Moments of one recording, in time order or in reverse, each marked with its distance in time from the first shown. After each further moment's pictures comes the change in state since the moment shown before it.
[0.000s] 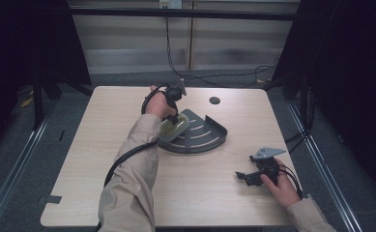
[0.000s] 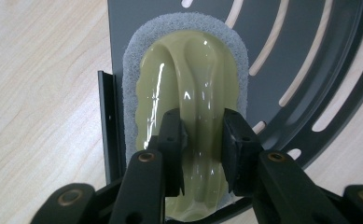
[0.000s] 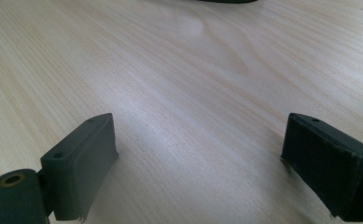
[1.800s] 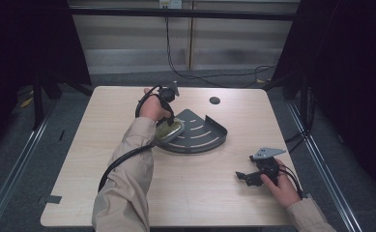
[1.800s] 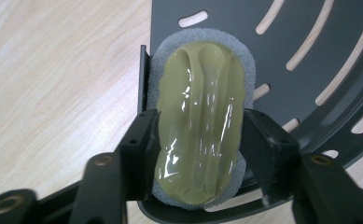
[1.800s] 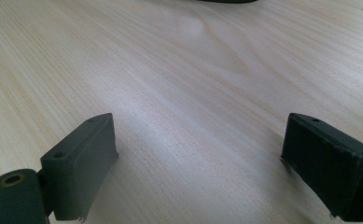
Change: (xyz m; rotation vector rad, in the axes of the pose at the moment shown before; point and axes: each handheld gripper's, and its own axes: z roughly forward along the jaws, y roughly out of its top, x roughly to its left) left arm 0.004 -0.018 -0.006 -0.048 0.087 -0.067; right arm 0.000 0.000 0.000 0.001 -0.002 -0.001
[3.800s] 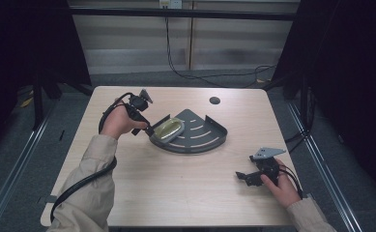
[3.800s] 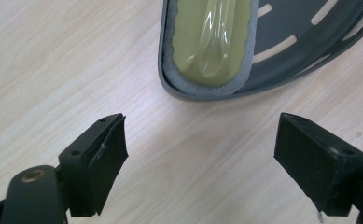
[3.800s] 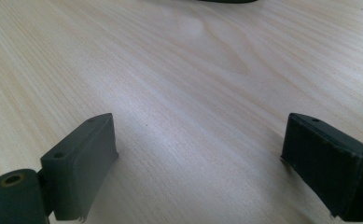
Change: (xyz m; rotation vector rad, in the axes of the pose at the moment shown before) left arm 0.013 -0.095 -0.045 -0.071 -0.015 -0.052; right arm 0.000 0.000 0.000 -0.002 0.002 0.001
